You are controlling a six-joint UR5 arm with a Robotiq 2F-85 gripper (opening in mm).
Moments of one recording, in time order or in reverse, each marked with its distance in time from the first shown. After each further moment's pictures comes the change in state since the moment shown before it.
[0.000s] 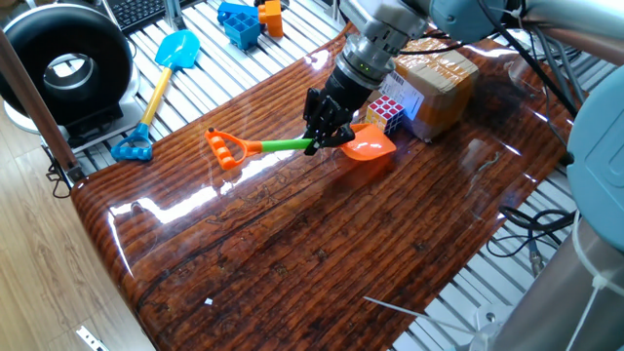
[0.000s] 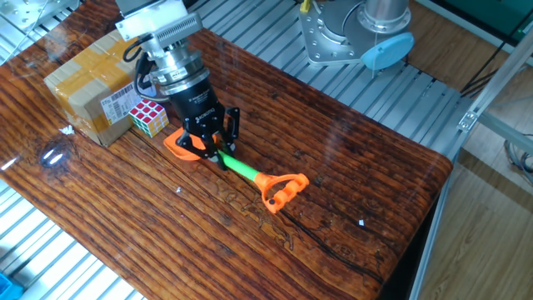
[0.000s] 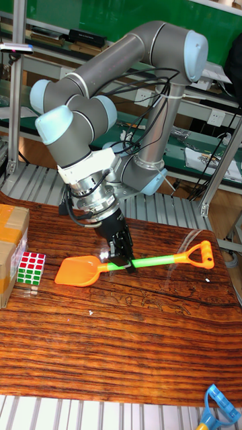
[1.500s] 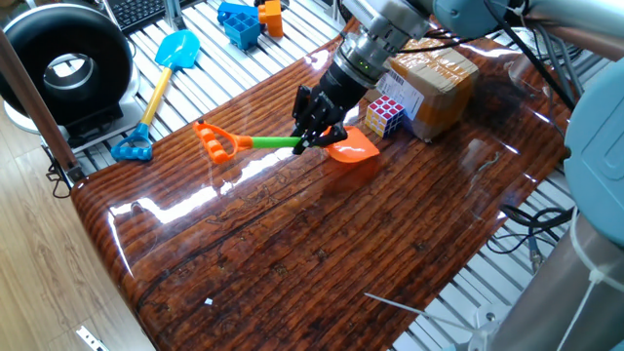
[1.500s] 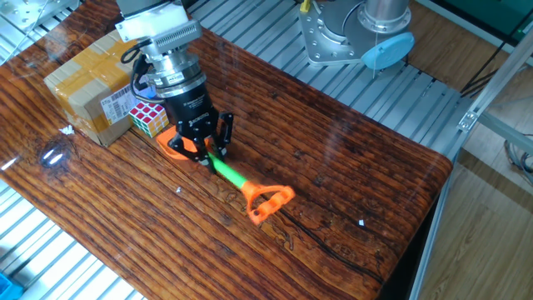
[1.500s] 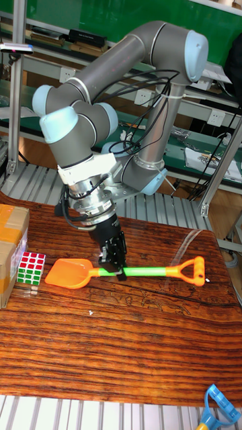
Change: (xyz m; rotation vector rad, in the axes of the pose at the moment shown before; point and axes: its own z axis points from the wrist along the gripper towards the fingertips) arm 0.027 -0.027 0.001 0.100 0.090 0.096
